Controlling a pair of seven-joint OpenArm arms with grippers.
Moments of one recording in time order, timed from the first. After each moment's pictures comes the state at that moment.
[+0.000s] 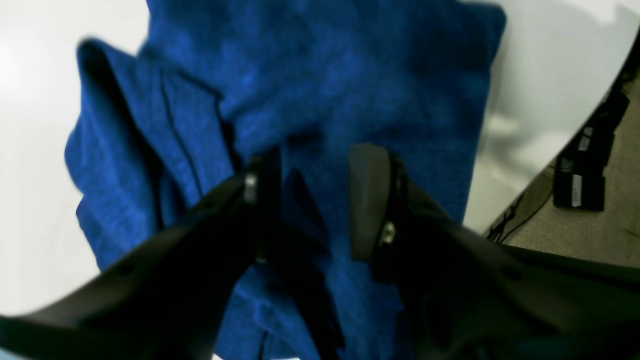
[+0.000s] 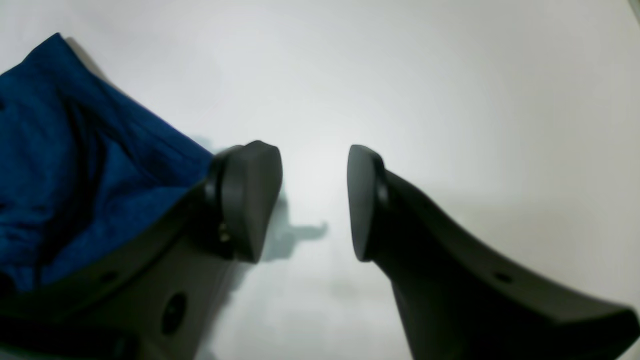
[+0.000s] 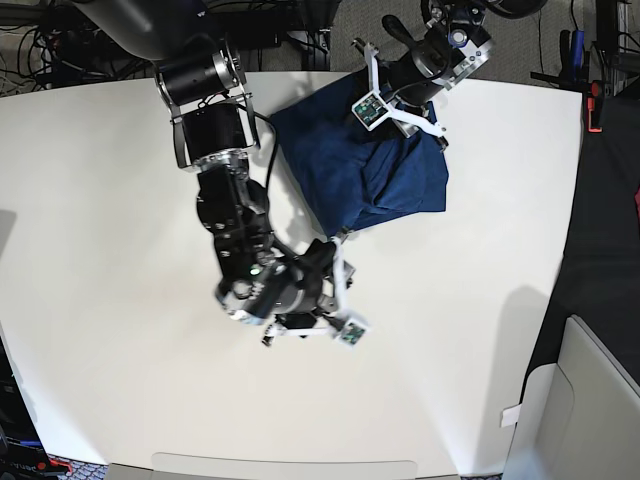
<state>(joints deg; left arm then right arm) 27.8 -12.8 14.2 114.2 13.3 -27.1 26.9 27.2 -7.8 -18.2 83.8 2.9 38.9 -71.9</state>
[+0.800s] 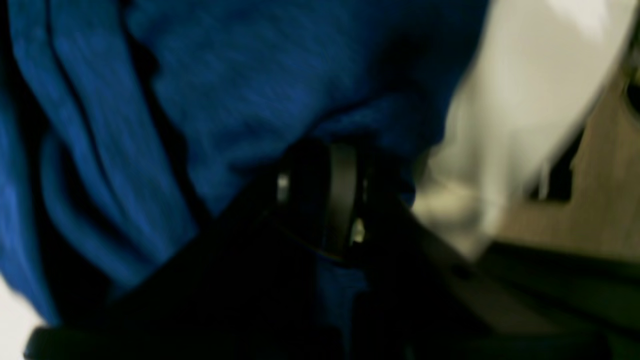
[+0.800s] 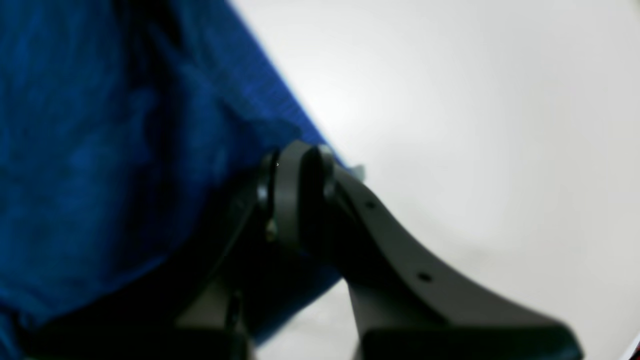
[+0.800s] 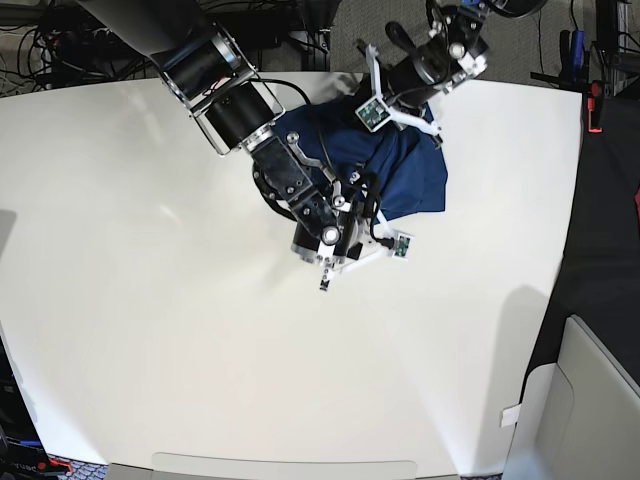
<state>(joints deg) 23.6 -15.0 14.4 101.4 10.0 -27.5 21.2 23.6 -7.6 -35.1 71.4 -6.7 39.1 -67.4</state>
